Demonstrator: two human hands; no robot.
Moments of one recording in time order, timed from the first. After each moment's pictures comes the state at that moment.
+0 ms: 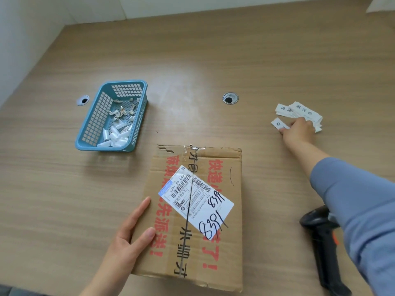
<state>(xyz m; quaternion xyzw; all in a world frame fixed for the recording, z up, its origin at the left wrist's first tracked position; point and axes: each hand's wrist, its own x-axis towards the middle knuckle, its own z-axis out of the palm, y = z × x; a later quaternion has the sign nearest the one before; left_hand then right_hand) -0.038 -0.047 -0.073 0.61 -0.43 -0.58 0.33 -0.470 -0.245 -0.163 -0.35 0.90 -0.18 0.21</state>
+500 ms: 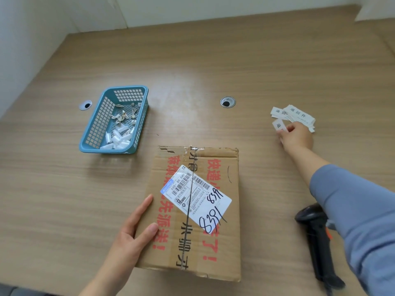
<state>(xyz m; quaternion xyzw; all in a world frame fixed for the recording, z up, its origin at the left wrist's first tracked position) -0.039 -0.046 -0.068 0.60 -0.42 -0.59 0.34 -0.460 -0.215 -0.140 -0.31 0.86 -0.30 0.26</state>
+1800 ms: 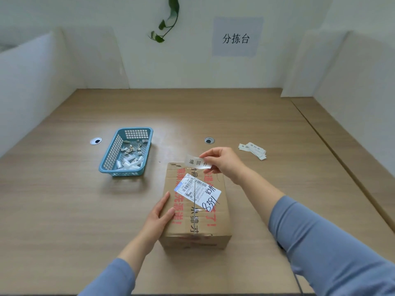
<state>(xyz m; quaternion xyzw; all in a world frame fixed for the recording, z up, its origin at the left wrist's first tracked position) -0.035 -0.040 -0.050 0.55 -0.50 -0.59 0.30 -0.268 -0.084 0.070 -0.47 0.61 -0.39 0.50</state>
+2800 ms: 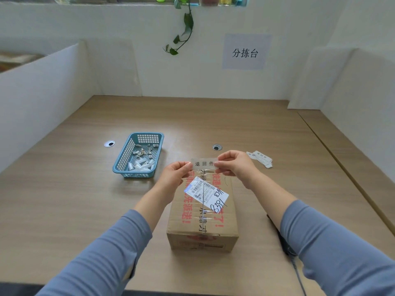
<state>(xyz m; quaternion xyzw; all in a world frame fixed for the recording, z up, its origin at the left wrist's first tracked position) -0.073 -0.088 0.063 0.52 -0.47 -0.62 0.36 -0.268 -0.065 0.085 -0.42 0.61 -0.44 0.51</state>
